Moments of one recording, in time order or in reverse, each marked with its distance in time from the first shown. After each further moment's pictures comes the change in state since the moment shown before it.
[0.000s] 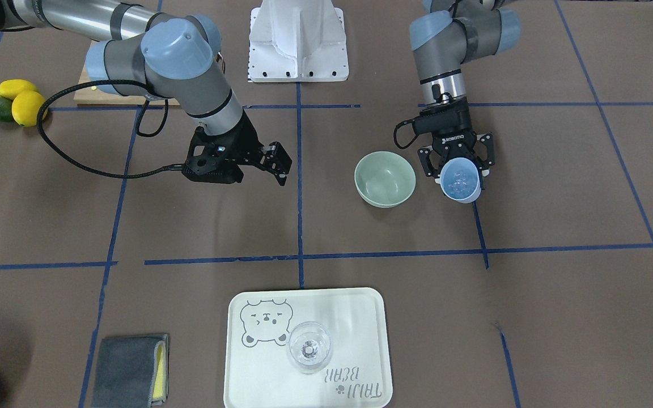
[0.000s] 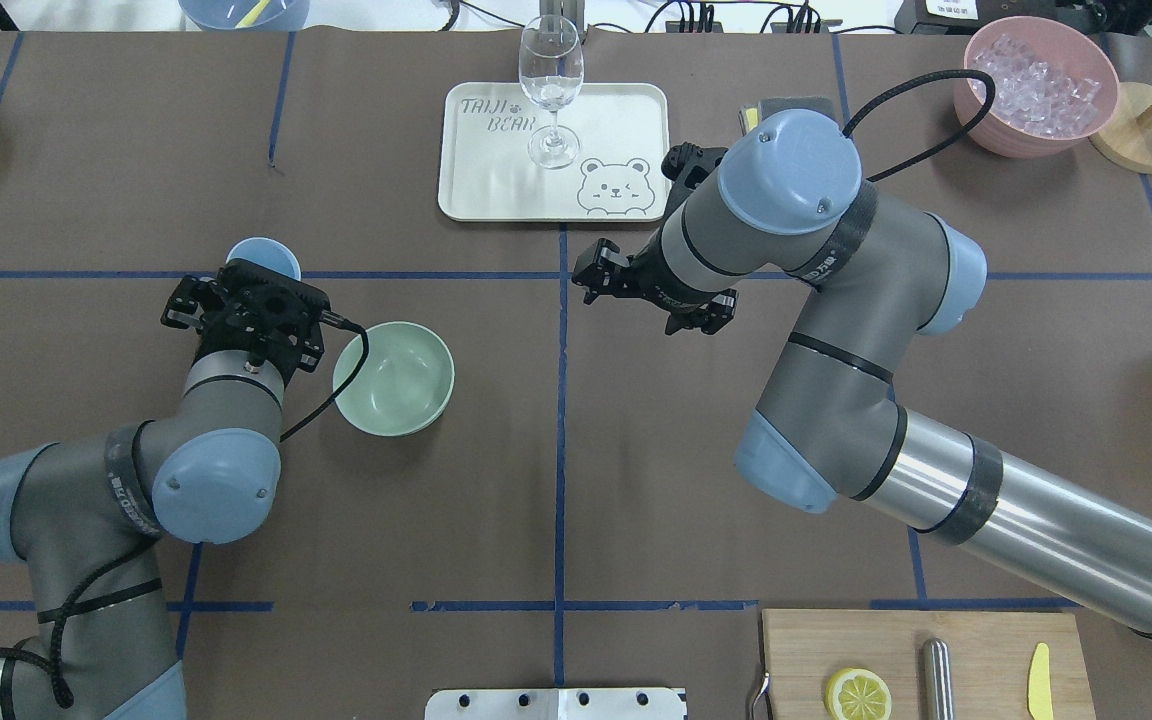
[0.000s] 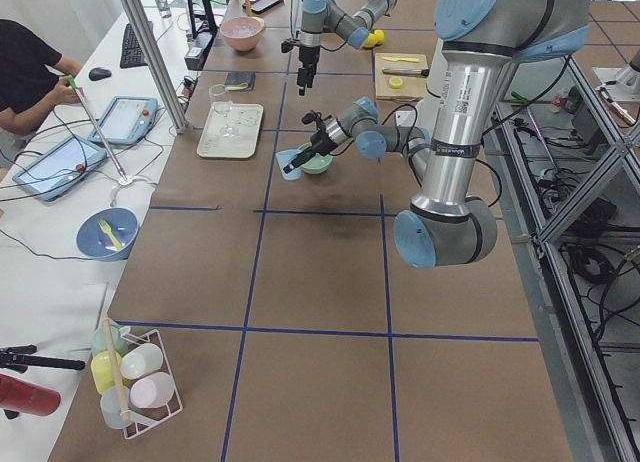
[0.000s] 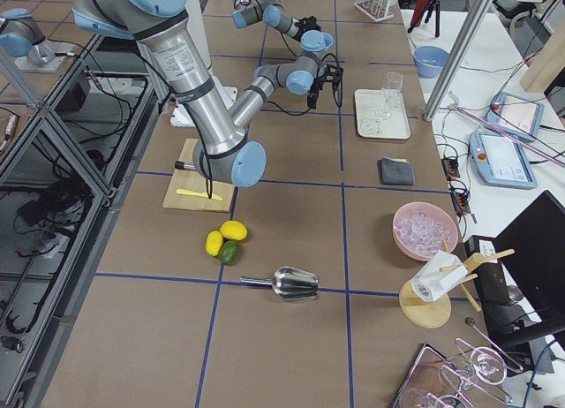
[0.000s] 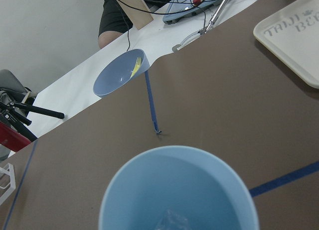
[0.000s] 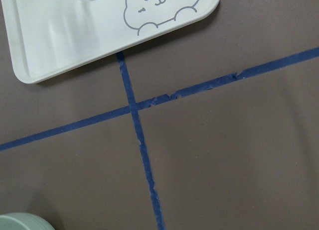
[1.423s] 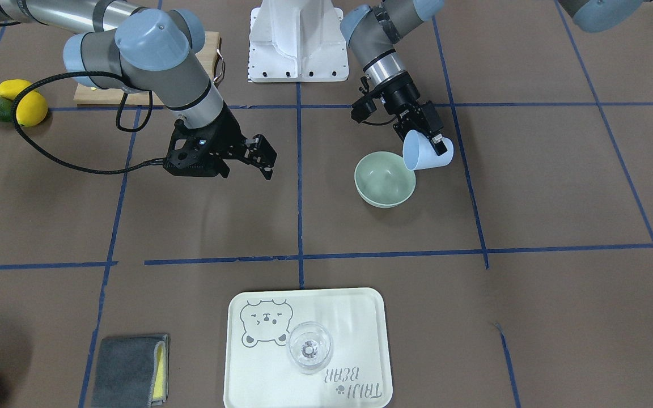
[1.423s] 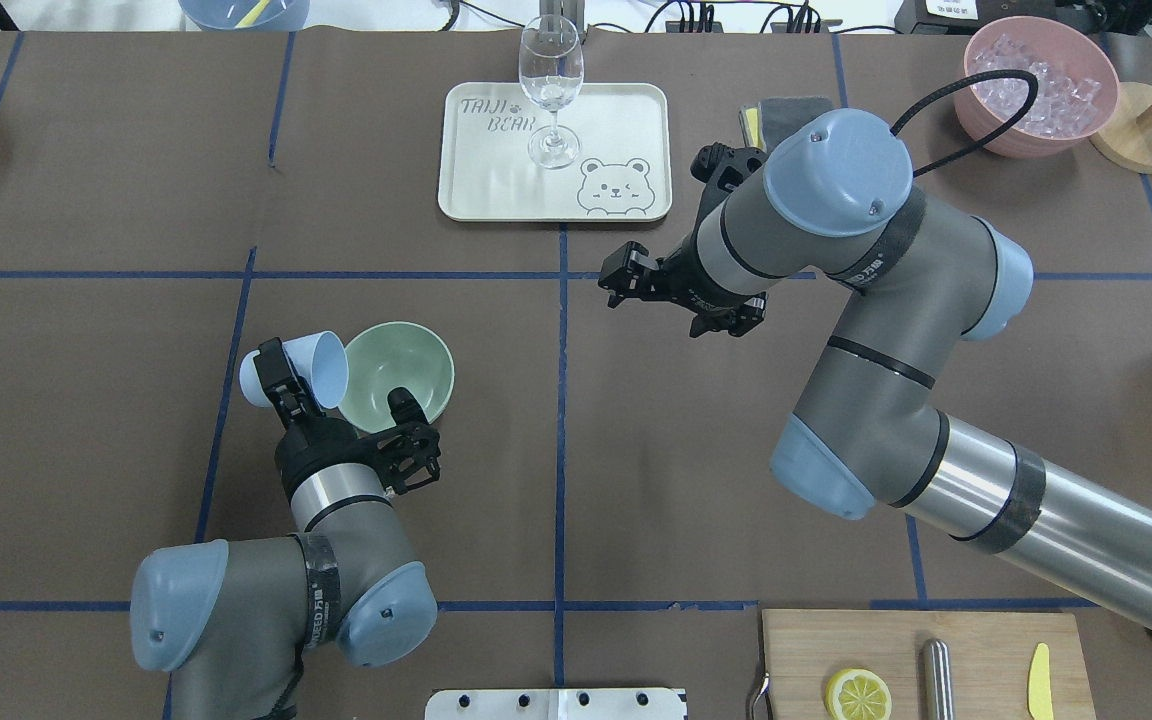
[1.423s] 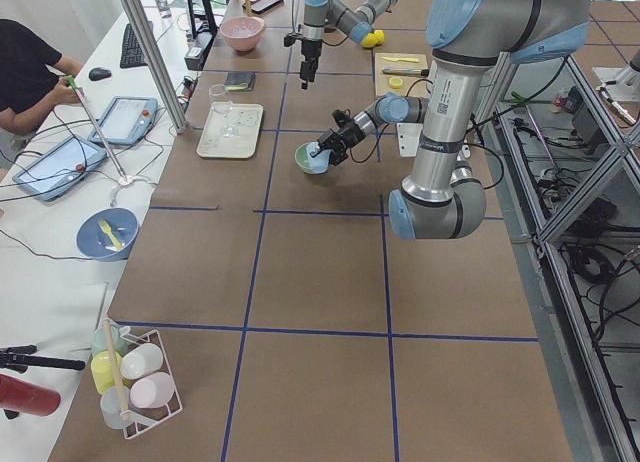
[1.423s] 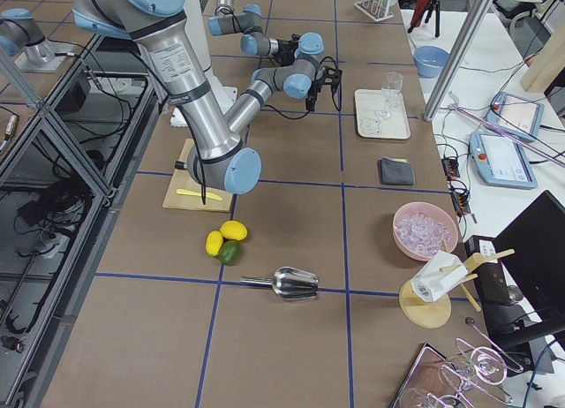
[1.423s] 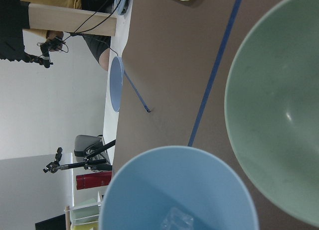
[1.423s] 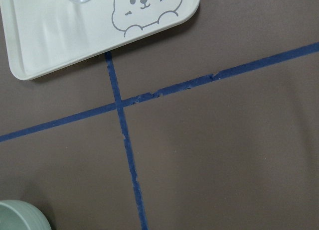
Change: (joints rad) left arm 0.185 -0.206 0.024 0.775 0.166 0.216; right arm 0.012 -0.042 0.044 0.003 0.013 -0.021
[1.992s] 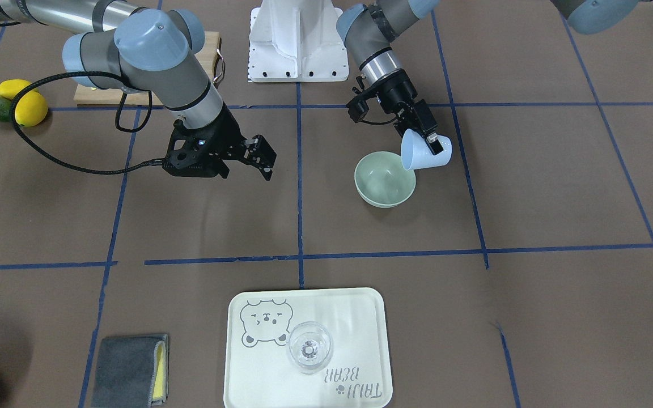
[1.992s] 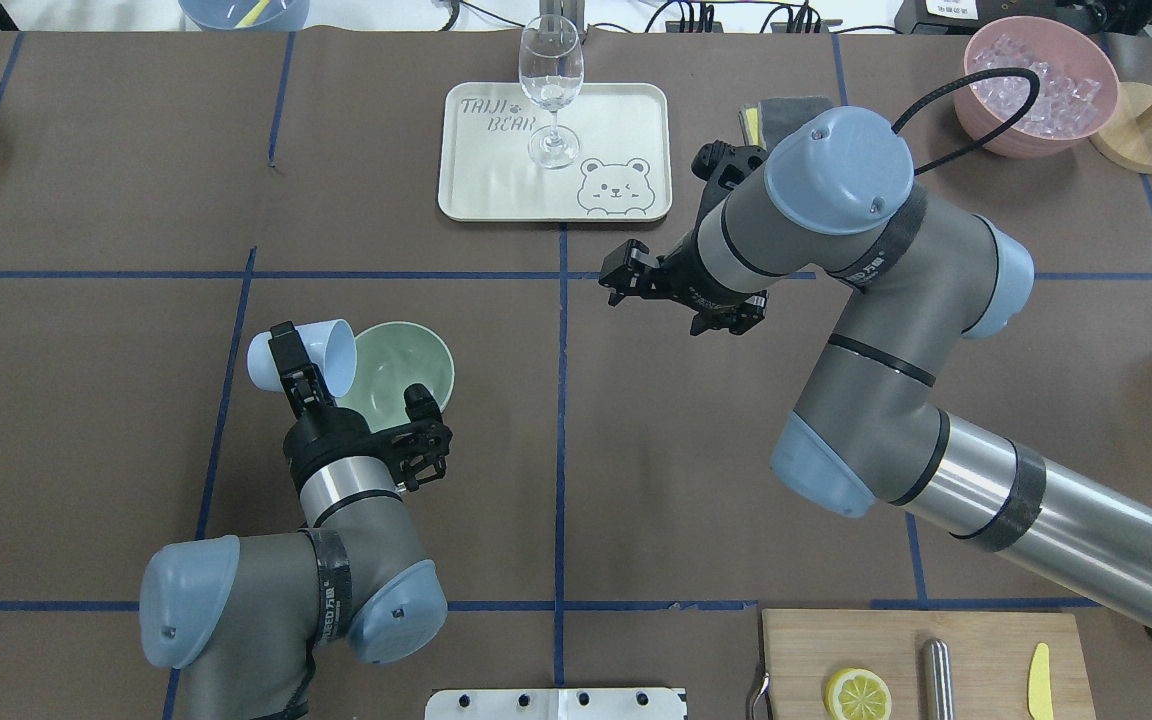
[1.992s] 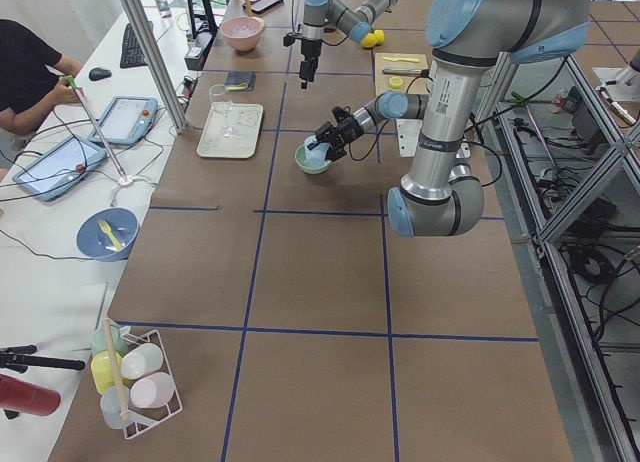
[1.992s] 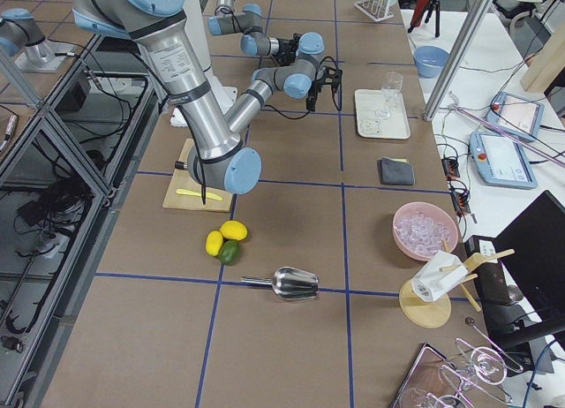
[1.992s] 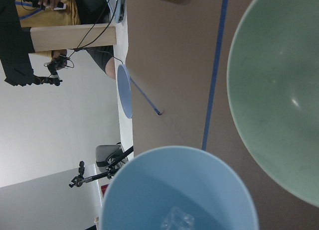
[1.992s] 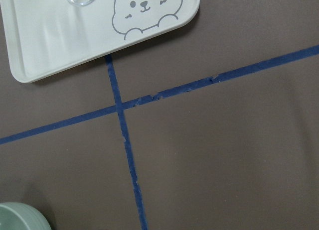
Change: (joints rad) left arm -0.006 -0.024 0.004 0.025 0.055 0.065; right arm 0.003 0.001 0.000 0.000 0.000 0.000
